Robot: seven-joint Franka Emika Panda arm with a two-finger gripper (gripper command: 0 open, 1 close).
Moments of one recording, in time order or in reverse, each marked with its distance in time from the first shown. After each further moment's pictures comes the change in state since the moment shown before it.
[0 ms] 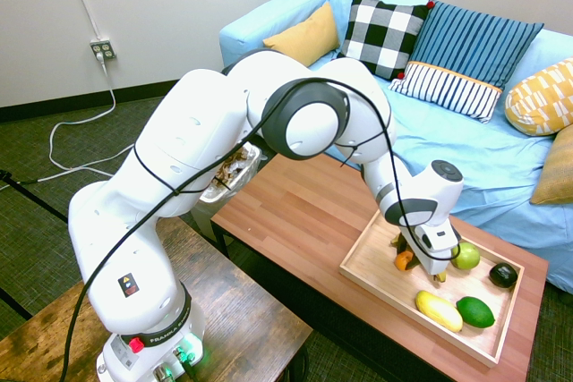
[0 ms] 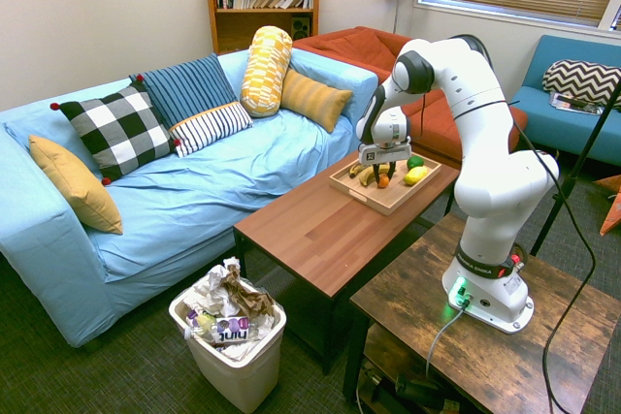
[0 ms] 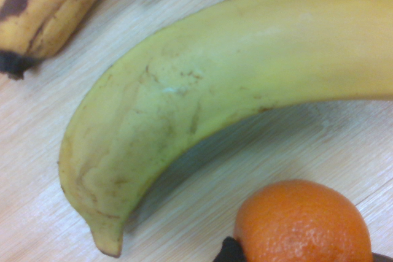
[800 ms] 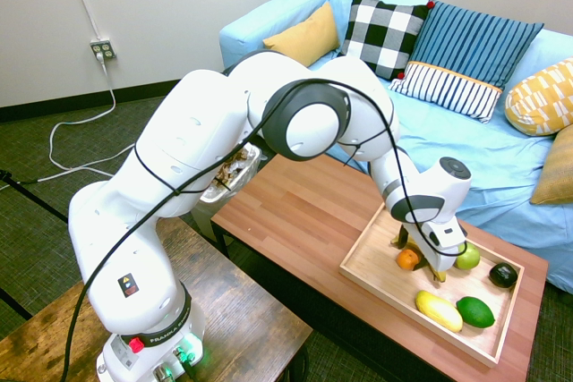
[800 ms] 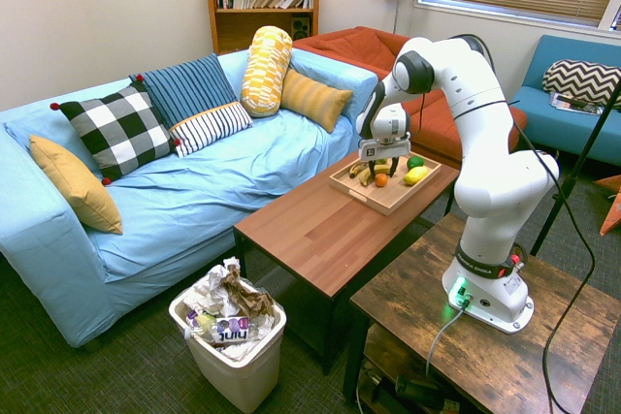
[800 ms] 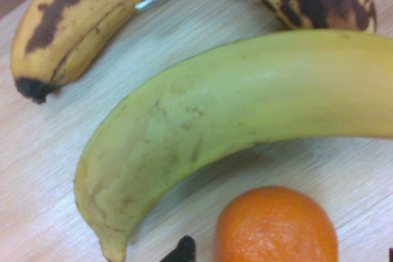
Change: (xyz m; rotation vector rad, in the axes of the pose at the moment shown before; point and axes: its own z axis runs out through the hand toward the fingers) arm 0.014 -0.002 -0.023 0.020 0.001 -0.028
